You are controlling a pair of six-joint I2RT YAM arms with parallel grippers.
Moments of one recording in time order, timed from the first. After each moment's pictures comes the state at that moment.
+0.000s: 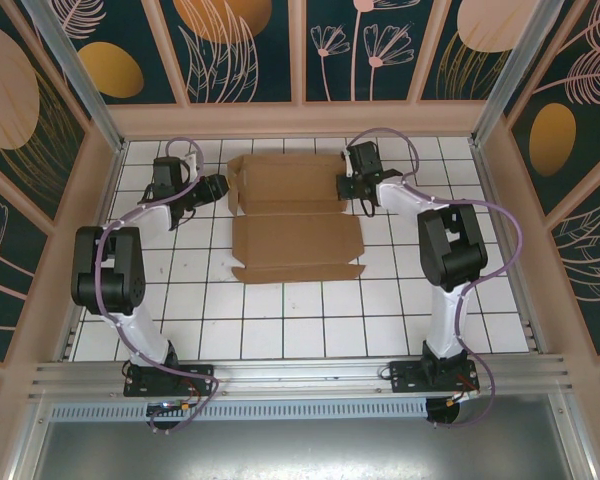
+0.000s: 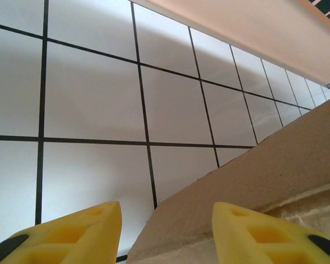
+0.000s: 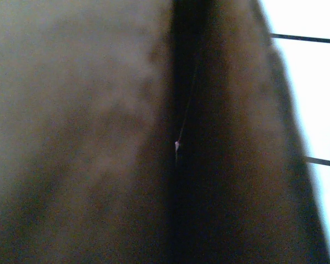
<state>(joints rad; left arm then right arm) -0.03 1.78 1.06 0.10 0.49 -0.41 0.38 2.00 1.45 -0.30 0.00 0.15</state>
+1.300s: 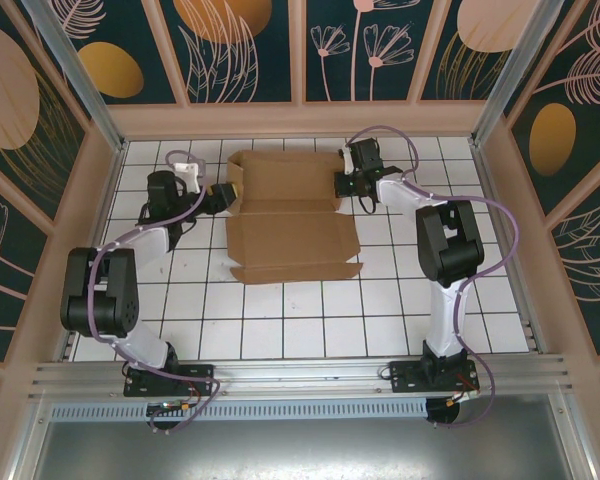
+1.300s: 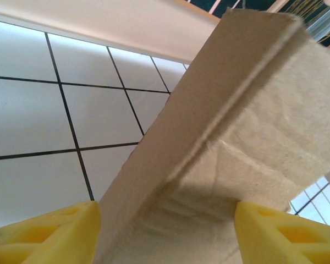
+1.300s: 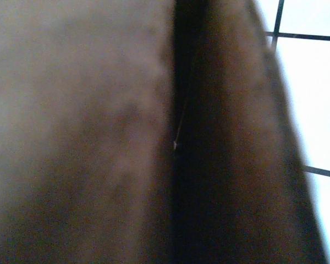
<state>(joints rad) -0.05 1.64 0.86 0.36 0.64 -0.37 0.37 2.04 1.48 -0.29 -0.11 0.16</state>
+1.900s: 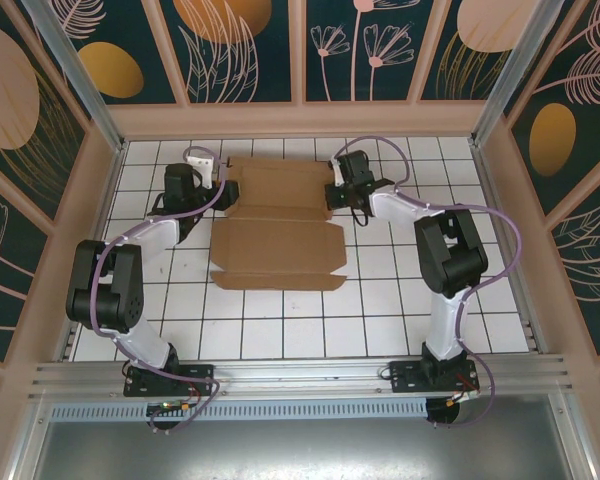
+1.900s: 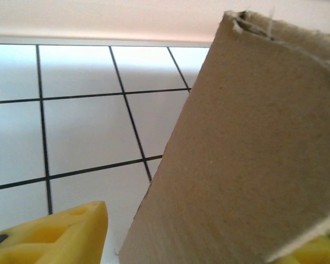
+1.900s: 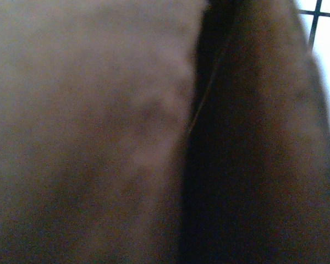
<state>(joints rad) -0.14 1.67 0.94 0.22 0.30 -0.16 0.46 1.95 1.35 -0.23 -0.04 0.16</state>
